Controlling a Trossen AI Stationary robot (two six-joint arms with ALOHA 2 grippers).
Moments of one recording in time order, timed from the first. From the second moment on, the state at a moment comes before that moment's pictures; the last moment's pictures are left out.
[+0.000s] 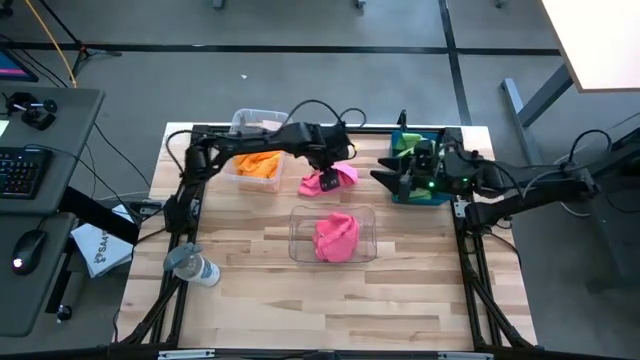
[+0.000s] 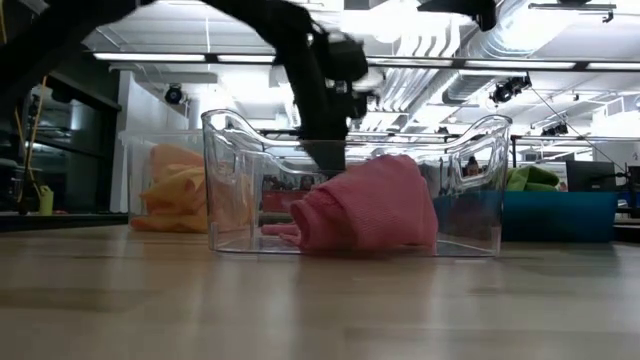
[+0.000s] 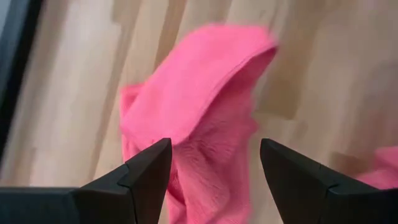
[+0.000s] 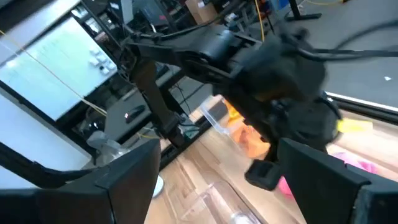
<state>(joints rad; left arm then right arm) 0.33 2.13 1.85 -0.91 -0.04 0.09 0.07 0.95 0.97 -0.21 0.38 0.65</state>
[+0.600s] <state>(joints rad) 0.31 2.29 1.85 -0.89 -0.24 0.10 0.07 1.02 0.97 -0.20 0.40 0.70</state>
